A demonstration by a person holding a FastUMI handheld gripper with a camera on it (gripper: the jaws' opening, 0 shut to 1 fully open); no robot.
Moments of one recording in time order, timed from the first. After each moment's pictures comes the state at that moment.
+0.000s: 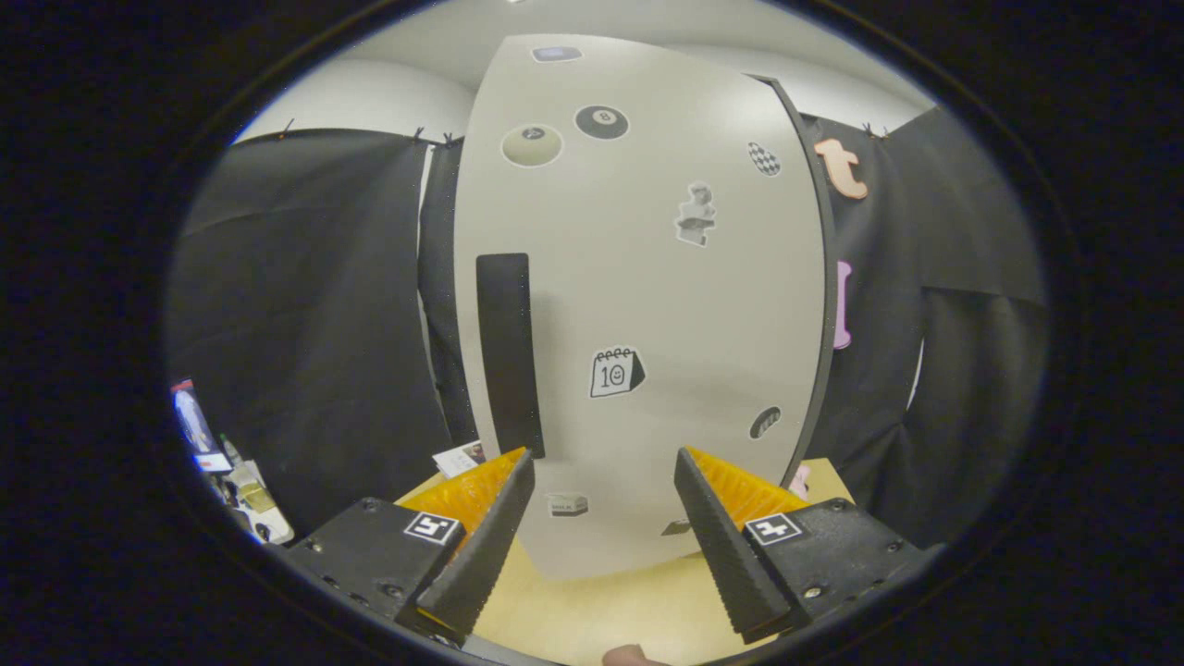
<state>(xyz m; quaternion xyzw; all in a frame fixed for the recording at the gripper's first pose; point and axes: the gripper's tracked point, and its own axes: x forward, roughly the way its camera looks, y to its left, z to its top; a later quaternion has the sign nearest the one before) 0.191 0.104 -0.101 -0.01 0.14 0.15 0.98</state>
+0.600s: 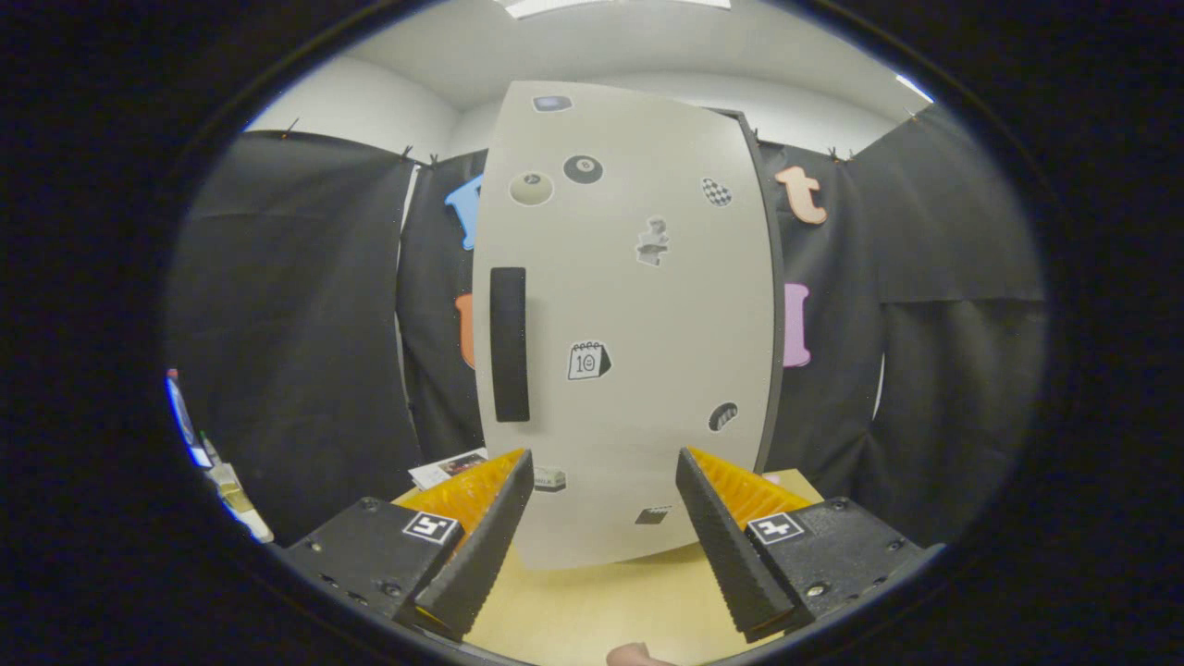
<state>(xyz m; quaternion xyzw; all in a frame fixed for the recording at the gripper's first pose) 0.150 0.075 -0.107 0.00 0.07 0.10 0.99</state>
